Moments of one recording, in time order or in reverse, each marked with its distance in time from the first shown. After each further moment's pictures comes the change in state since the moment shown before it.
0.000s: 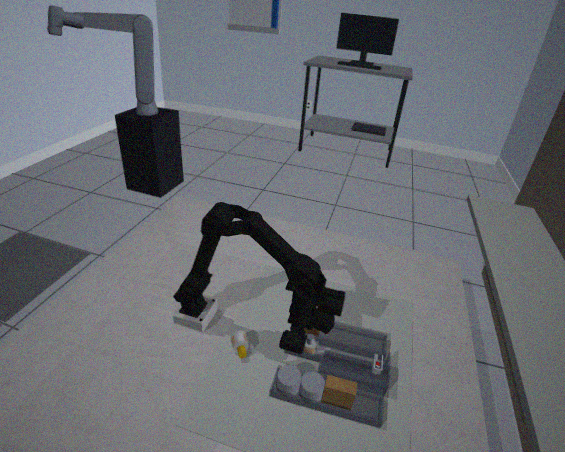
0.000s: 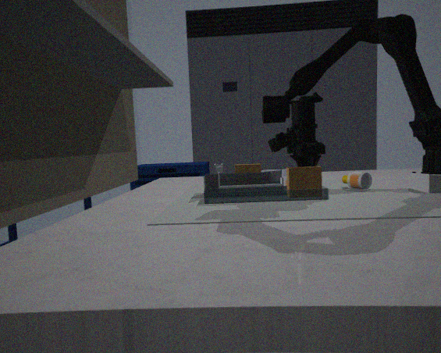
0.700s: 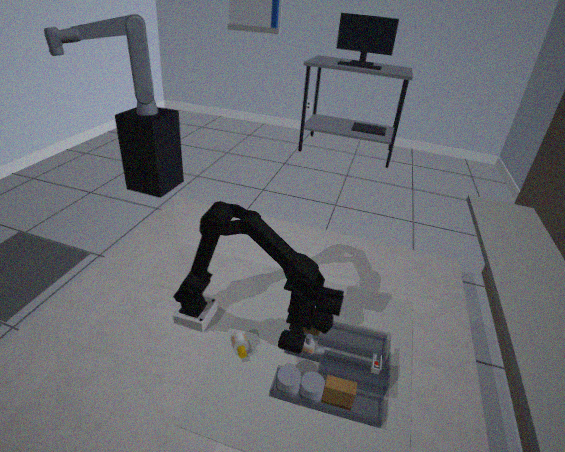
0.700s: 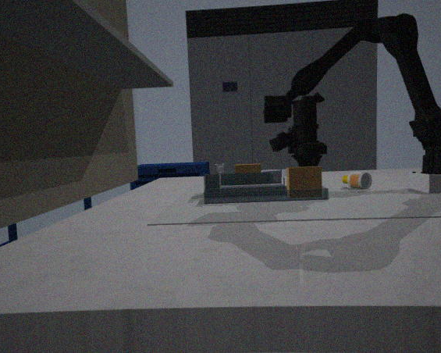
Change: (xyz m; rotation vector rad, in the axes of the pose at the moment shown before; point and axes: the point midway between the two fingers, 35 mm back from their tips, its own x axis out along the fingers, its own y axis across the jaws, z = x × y) arm 0.000 0.000 -0.003 0.000 -0.005 0.000
